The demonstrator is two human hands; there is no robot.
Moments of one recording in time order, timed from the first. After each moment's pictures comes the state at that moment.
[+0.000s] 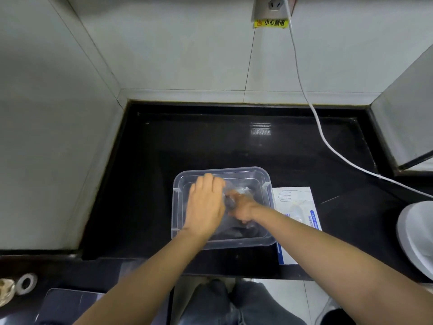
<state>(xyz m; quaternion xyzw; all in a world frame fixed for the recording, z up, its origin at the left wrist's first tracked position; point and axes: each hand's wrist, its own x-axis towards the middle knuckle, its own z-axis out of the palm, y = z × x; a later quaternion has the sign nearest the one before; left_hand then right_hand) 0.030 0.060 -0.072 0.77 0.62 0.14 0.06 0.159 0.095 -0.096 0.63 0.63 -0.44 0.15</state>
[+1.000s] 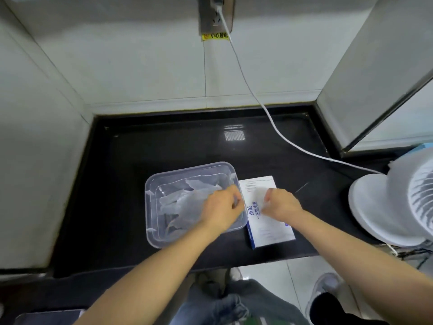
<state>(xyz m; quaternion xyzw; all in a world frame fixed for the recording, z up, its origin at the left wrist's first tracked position) 0.120 0.035 -0.046 0.77 0.56 0.11 0.29 0.305 0.035 -0.061 0.76 0.58 -0.27 0.11</state>
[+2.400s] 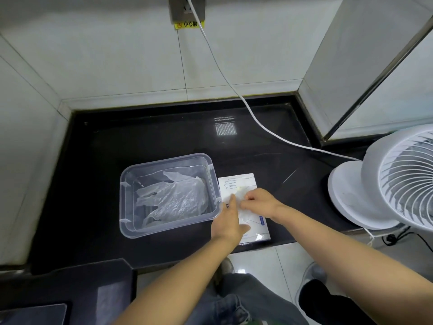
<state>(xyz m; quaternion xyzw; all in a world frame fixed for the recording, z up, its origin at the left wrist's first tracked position) 0.188 -0.025 -0.087 0.68 0.61 -0.02 0.40 0.323 0.008 -0.078 0.70 0.50 -0.51 -0.10</state>
